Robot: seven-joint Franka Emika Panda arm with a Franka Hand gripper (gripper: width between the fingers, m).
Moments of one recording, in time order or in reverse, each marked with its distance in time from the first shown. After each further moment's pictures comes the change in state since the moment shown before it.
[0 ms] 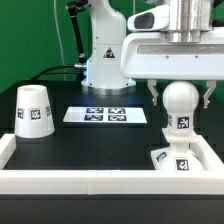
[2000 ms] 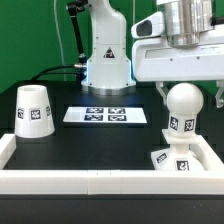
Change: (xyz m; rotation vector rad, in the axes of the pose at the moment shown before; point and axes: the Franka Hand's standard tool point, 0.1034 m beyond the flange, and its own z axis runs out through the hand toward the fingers) arm -0.010 -0.018 0.000 0.094 -0.096 0.143
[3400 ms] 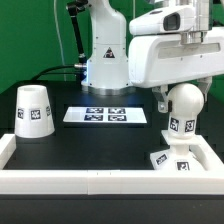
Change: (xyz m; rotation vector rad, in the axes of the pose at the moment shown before) arm 0.012 0.011 -0.001 -0.086 0.024 -1.176
